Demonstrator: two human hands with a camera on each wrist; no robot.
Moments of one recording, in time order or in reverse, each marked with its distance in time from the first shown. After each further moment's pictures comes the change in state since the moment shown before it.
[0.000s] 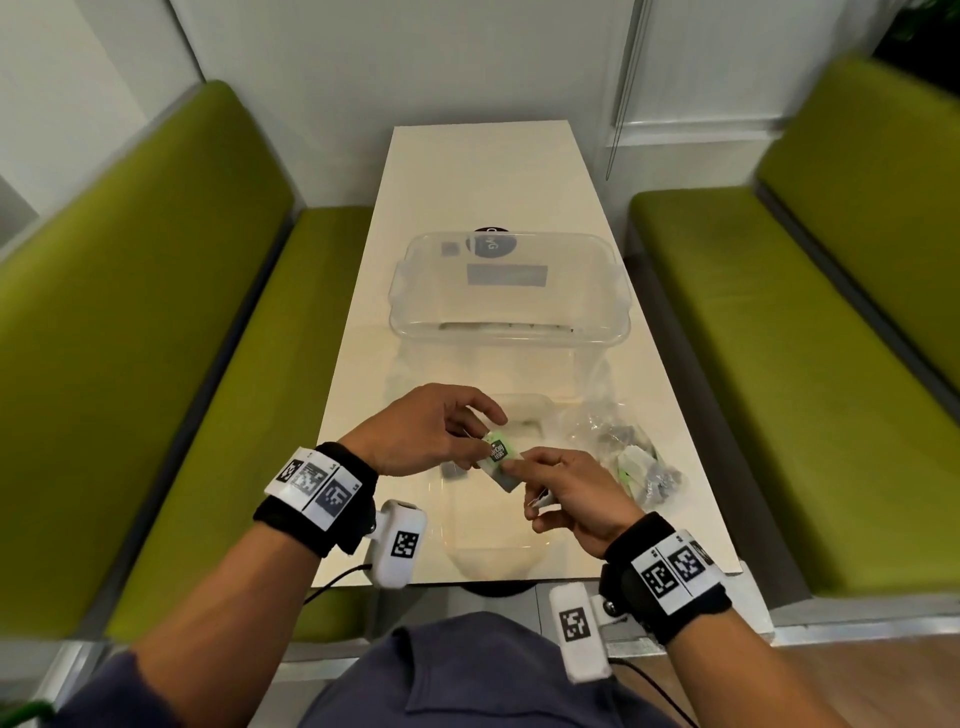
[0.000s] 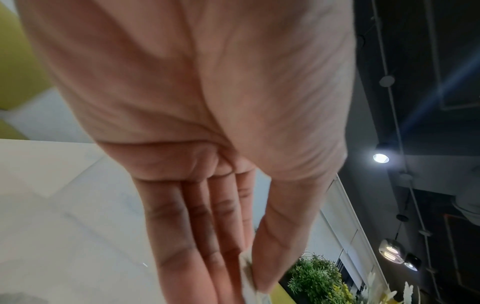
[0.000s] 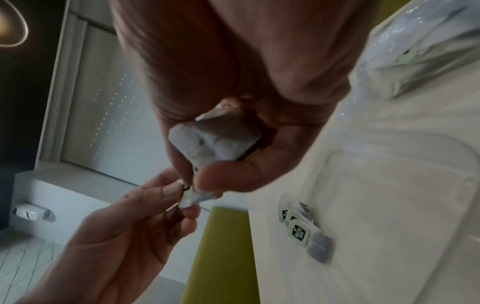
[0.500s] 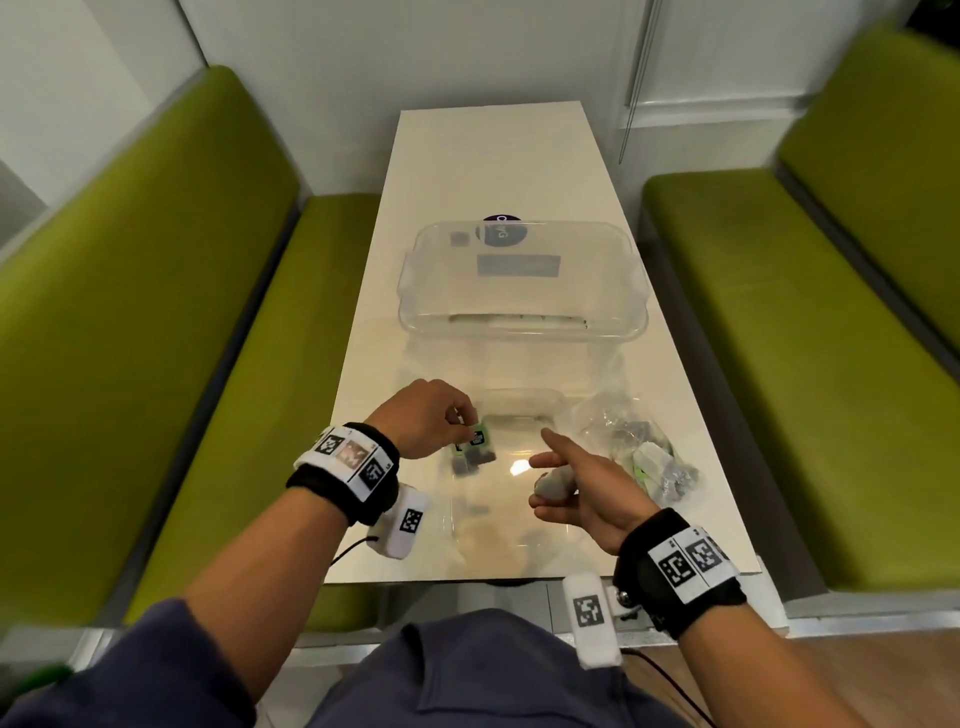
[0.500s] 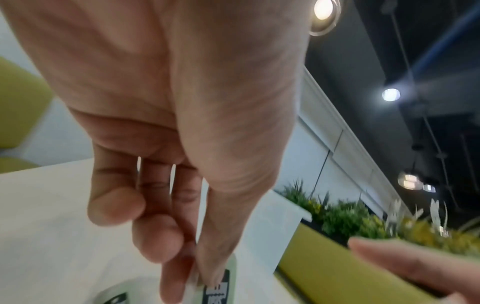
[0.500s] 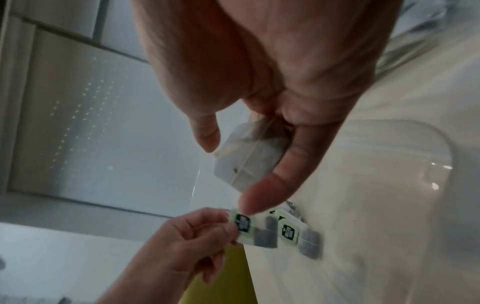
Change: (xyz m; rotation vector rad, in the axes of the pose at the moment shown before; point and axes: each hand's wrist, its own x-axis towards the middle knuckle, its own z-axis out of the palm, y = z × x) left_hand 0.038 -0.048 -0.015 0.532 0.083 -0.175; right_hand 0.020 0.007 -0.008 0.190 0.083 0.156
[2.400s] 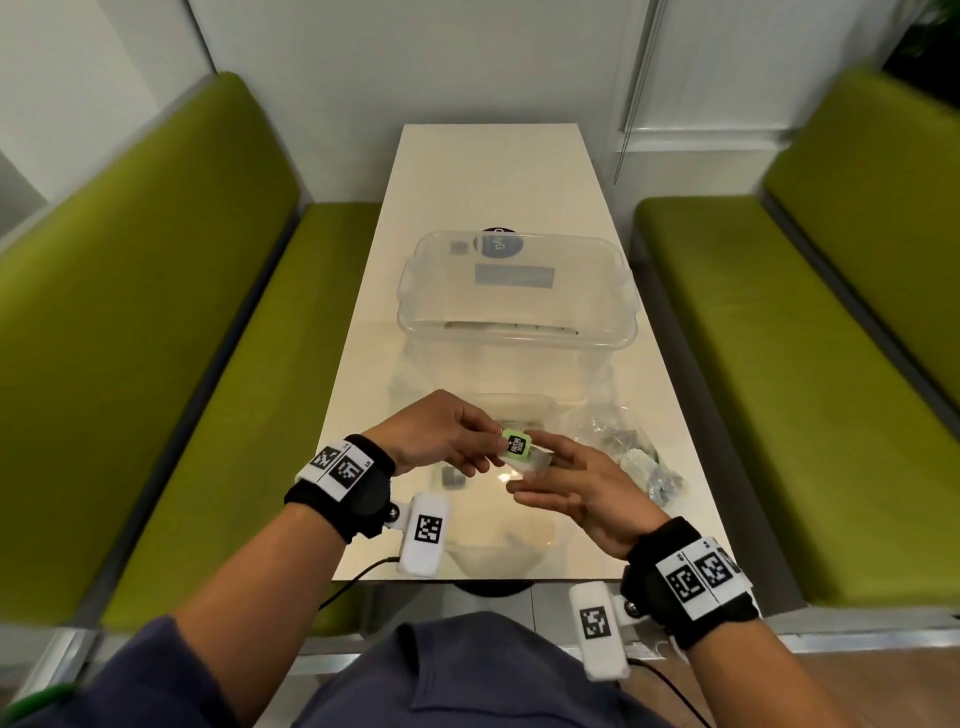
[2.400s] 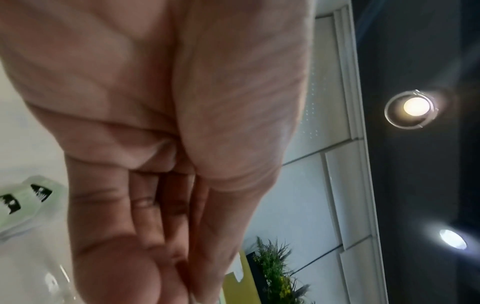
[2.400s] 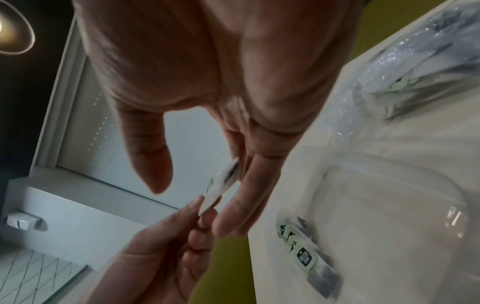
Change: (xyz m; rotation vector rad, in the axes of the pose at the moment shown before) left_hand -0.028 0.028 0.009 -0.799 -0.182 -0.004; right_hand -0.019 -0.002 -0.008 0.029 -0.227 -0.211
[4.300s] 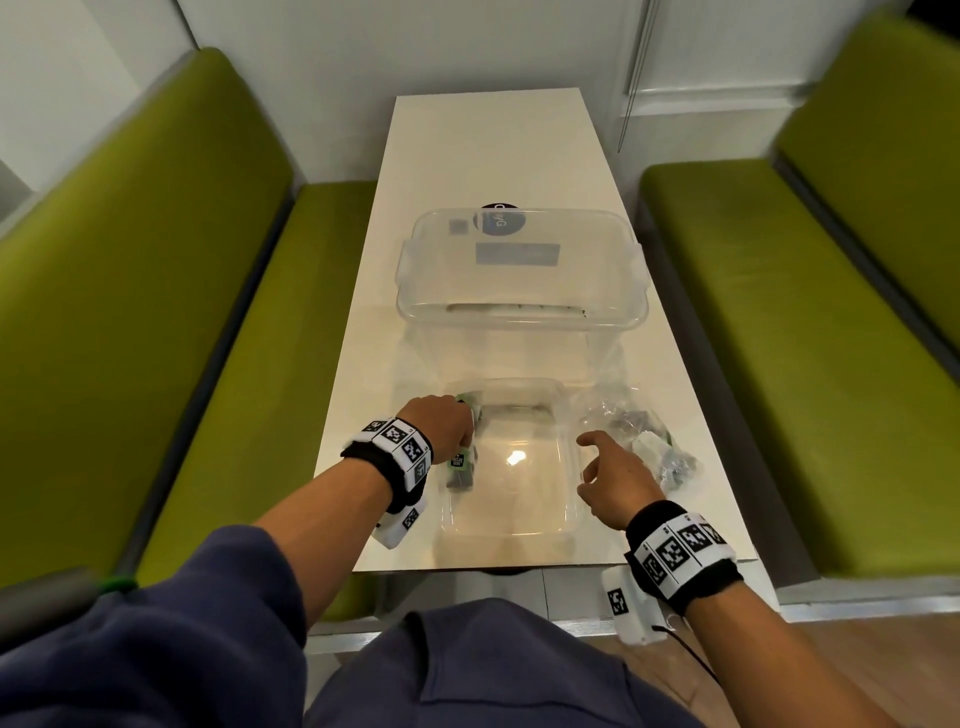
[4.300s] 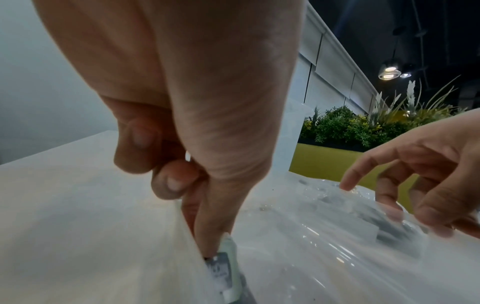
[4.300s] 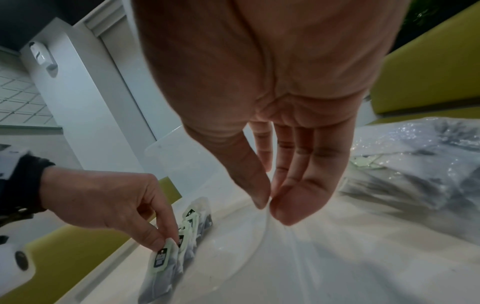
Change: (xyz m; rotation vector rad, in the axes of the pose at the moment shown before) left_hand 0.061 -0.048 -0.011 1.305 0.044 -0.165; right_hand 0.034 0.028 -0.043 -1.203 0.372 0.106
